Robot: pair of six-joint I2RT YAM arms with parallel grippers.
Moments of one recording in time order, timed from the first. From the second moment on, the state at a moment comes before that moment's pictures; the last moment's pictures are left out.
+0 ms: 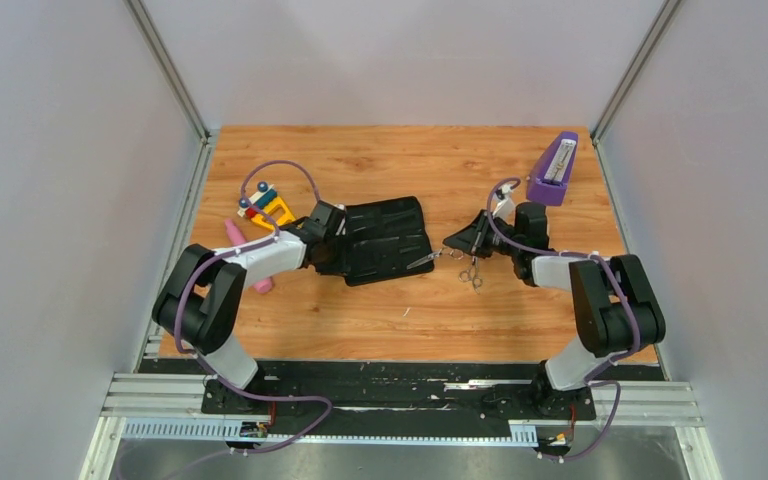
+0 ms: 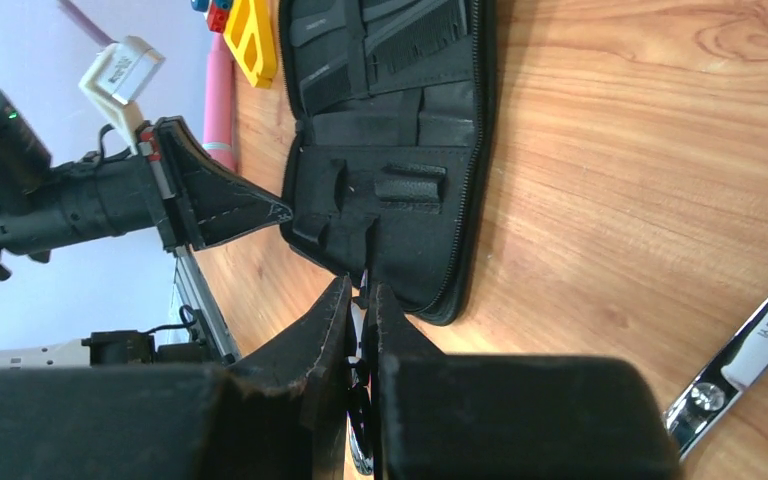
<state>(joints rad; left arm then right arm) -0.48 1.64 0.89 -0.32 0.05 -0.51 0.14 1.58 0.61 0.52 -0.75 0.71</state>
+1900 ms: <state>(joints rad) -0.56 1.61 0.84 -0.23 -0.32 -0.45 0.27 1.55 0.50 0.43 -0.55 0.56</state>
